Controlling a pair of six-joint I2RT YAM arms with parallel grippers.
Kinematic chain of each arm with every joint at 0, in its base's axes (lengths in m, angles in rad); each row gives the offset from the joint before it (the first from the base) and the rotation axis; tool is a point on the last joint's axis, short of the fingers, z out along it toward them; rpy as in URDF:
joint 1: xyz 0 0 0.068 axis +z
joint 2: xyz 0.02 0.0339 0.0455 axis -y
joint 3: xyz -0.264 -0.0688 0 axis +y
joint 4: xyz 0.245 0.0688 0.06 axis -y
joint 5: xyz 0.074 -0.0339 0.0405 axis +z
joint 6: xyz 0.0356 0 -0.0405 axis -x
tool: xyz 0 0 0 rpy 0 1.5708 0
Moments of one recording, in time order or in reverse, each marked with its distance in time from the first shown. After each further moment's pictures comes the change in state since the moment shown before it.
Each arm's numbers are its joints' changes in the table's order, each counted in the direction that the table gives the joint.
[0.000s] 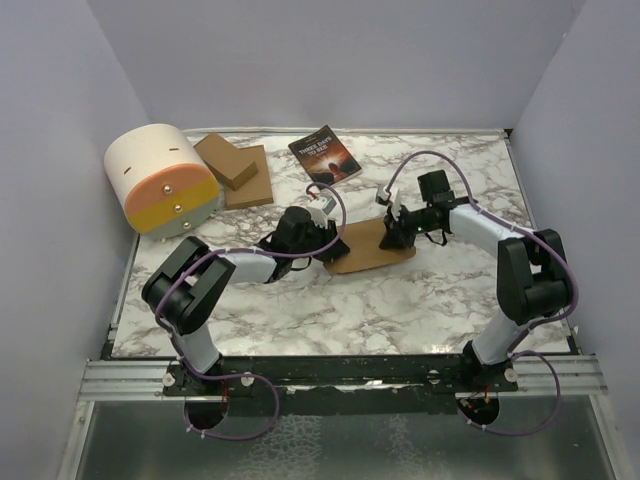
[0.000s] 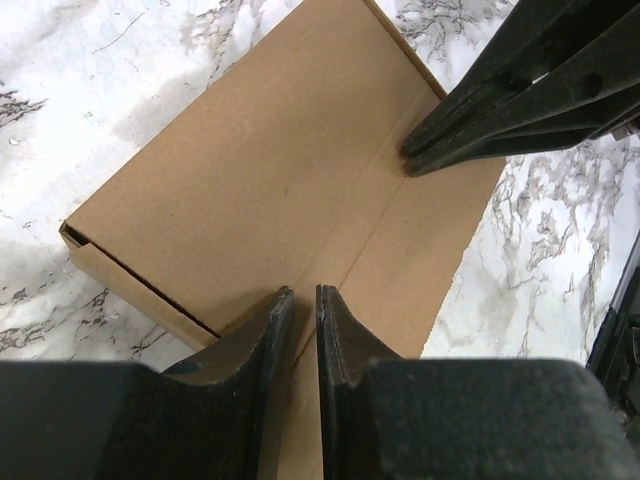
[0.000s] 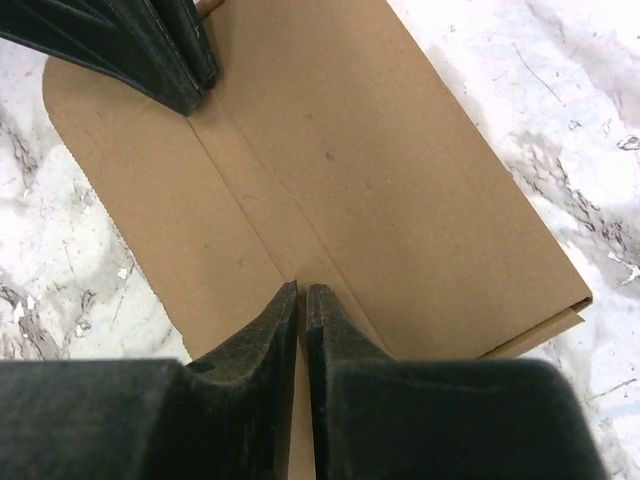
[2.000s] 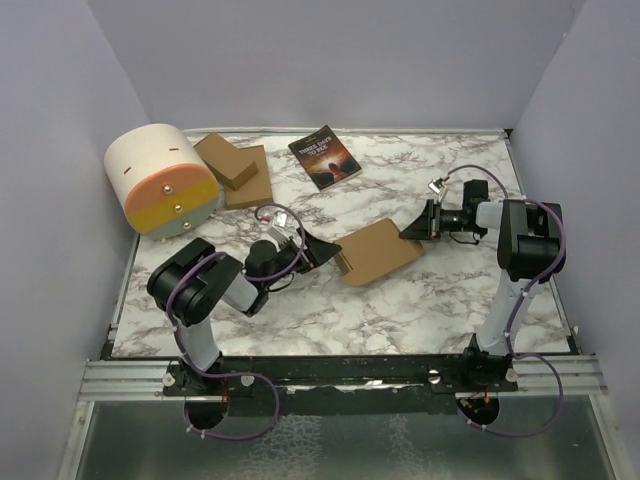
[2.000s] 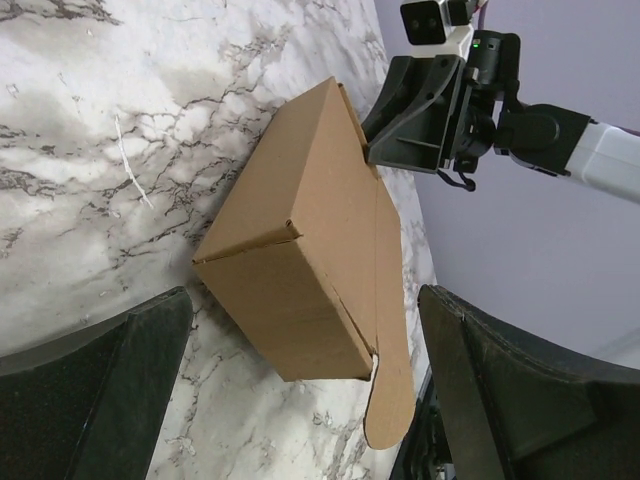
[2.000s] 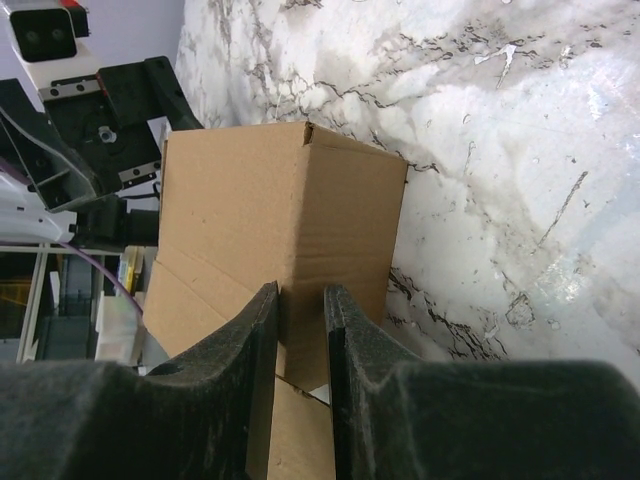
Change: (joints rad) left arm 0.077 -0.052 0.383 0.749 0.068 0.597; right arm -0.362 -0.339 -0.047 0.182 0.502 -0.632
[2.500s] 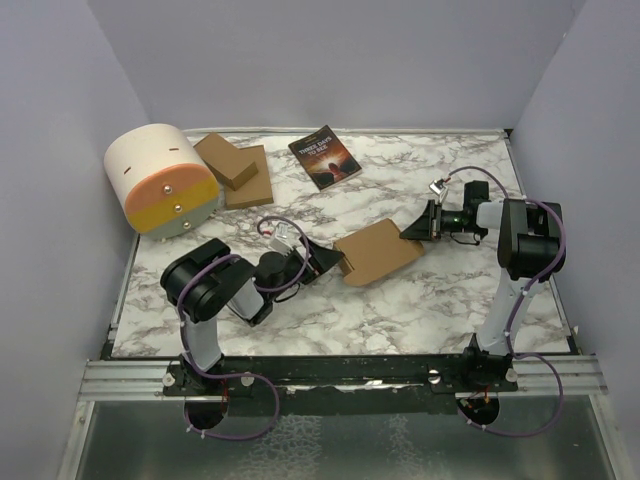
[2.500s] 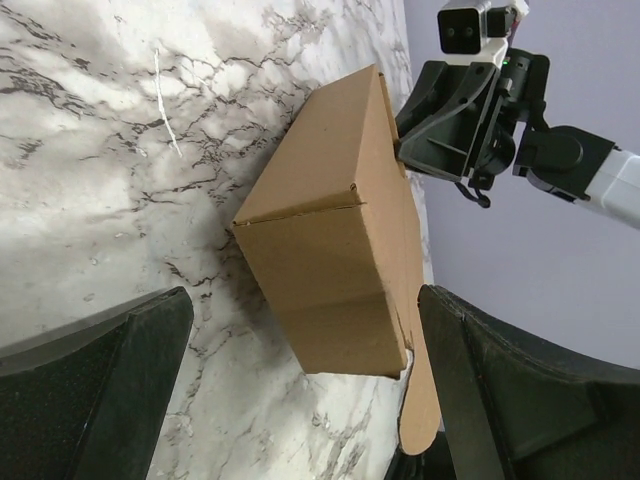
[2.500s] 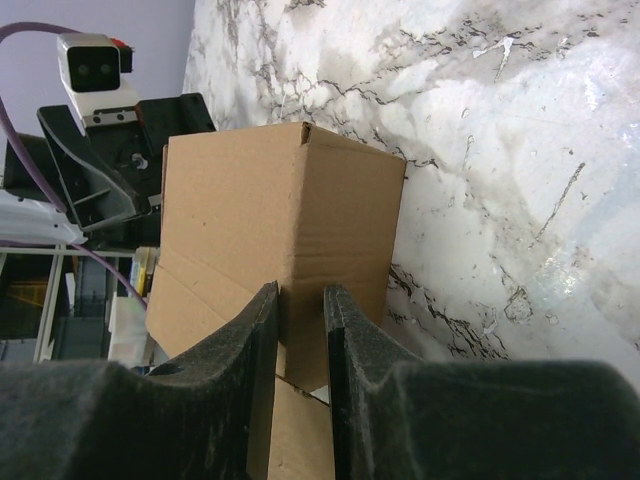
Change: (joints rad) left arm -0.092 -0.060 0.040 0.035 0.153 0.101; right arm -0.008 -0.013 0.000 0.000 0.013 -0.011
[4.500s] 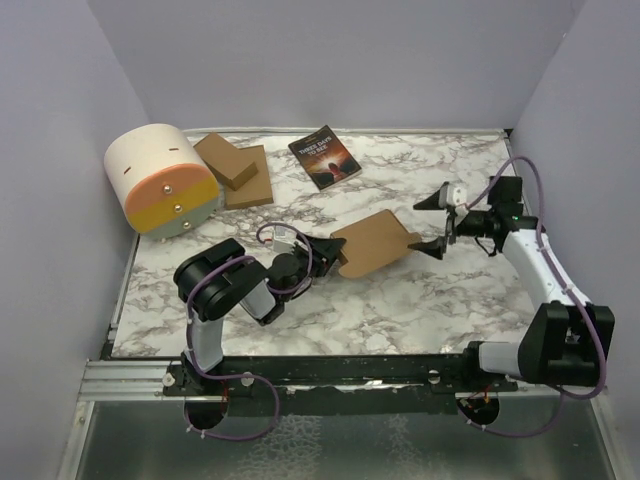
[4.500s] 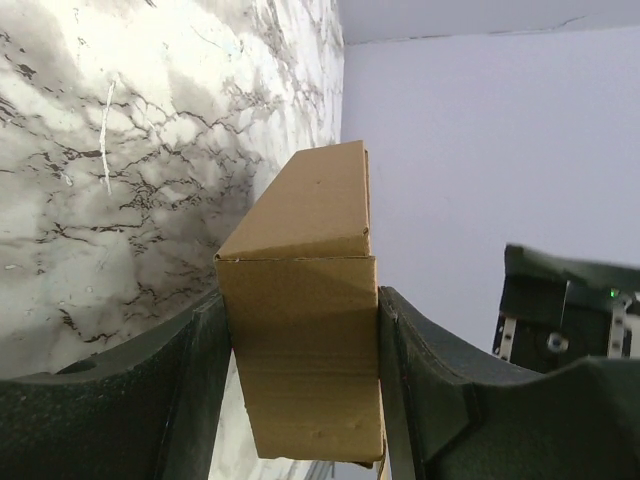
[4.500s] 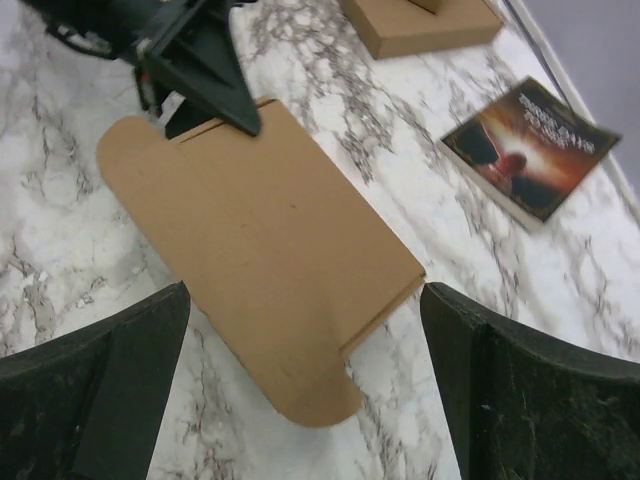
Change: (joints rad) left arm -0.114 -0.073 -0.076 0.069 0.304 0.325; right arm 0.002 0.686 0.117 -0.267 0.010 0.968
